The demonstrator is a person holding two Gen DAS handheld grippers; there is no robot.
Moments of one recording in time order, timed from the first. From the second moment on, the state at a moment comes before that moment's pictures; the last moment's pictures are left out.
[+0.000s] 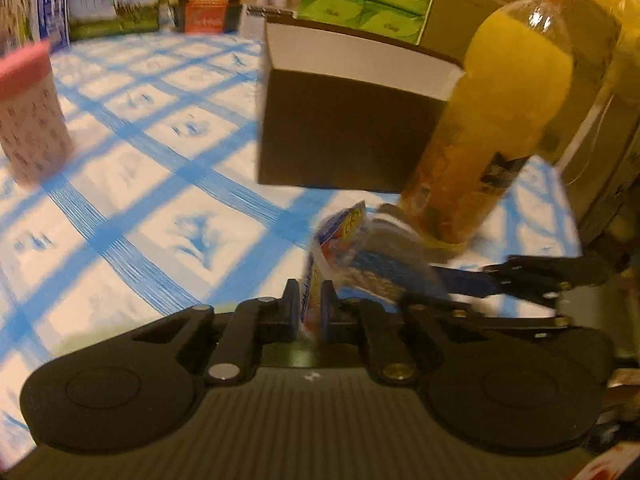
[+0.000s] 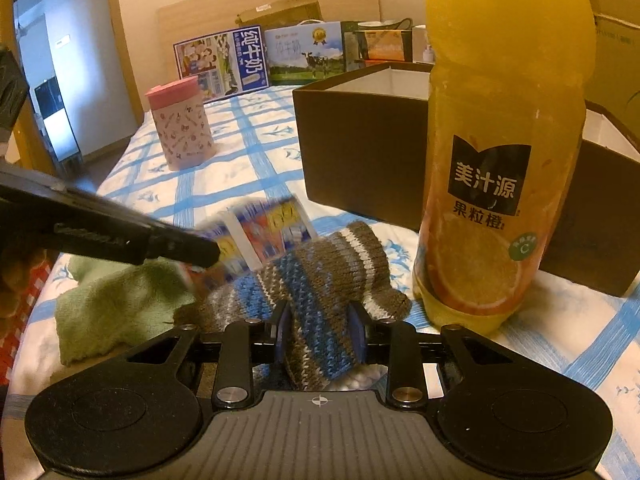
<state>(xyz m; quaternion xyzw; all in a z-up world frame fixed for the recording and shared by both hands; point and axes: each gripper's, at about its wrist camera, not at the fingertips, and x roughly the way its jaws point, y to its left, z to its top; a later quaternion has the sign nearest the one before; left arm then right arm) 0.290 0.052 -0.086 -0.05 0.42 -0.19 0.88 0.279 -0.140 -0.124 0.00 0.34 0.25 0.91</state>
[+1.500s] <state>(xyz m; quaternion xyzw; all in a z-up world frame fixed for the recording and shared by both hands) 0.258 0.025 0.026 0.00 0.33 -0.15 0.93 0.205 -0.325 0.006 0.06 0.23 0.13 0.96</state>
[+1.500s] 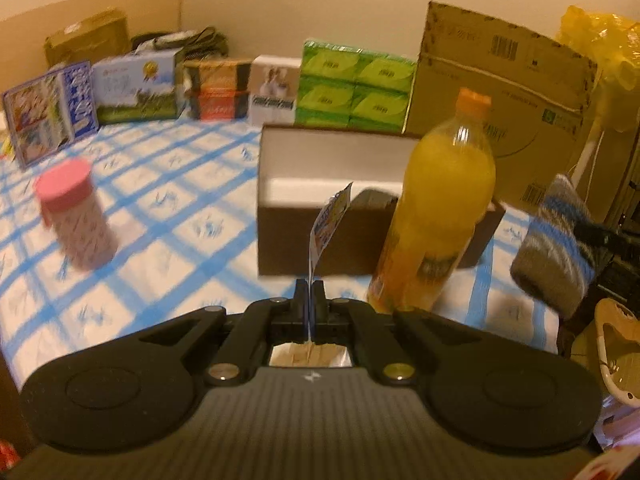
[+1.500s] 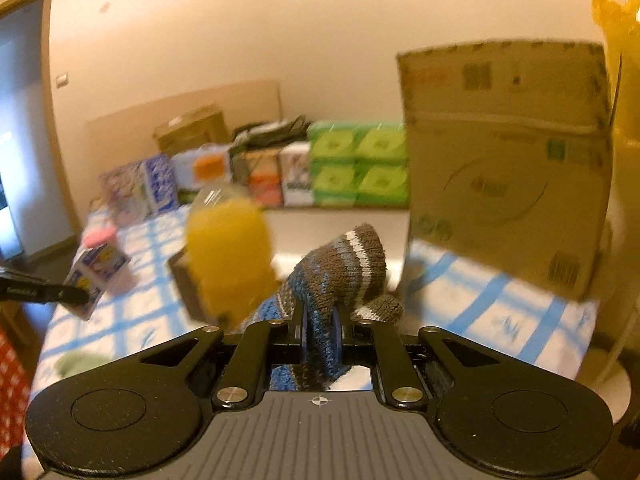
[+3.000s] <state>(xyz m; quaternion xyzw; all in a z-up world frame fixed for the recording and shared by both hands) 0.484 -0.040 -0.017 0.02 0.39 -0.19 0.90 0.468 -0.358 -0.045 0.15 0.30 0.16 0.93</state>
